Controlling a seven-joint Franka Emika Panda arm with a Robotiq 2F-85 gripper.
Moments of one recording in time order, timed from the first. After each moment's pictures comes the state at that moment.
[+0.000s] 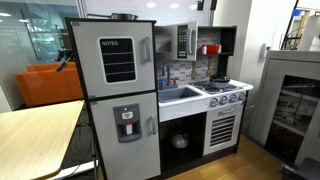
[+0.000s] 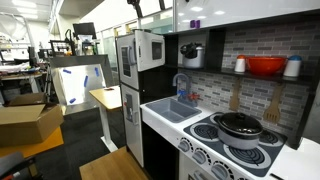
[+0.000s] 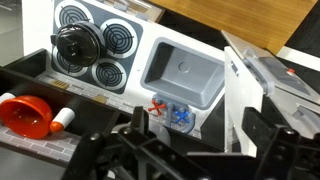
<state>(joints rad) -0.02 -0.14 -0.22 -1.79 -0.08 1.91 -0.37</state>
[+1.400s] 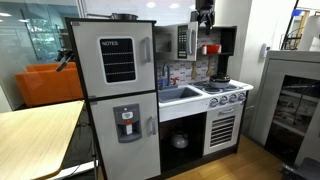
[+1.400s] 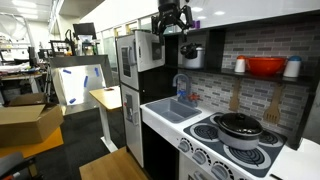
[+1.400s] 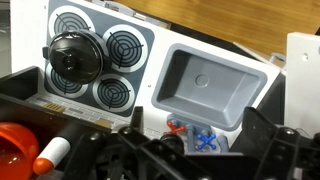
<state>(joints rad) -0.12 0.17 -0.19 -1.63 -0.04 1.91 -0.39</state>
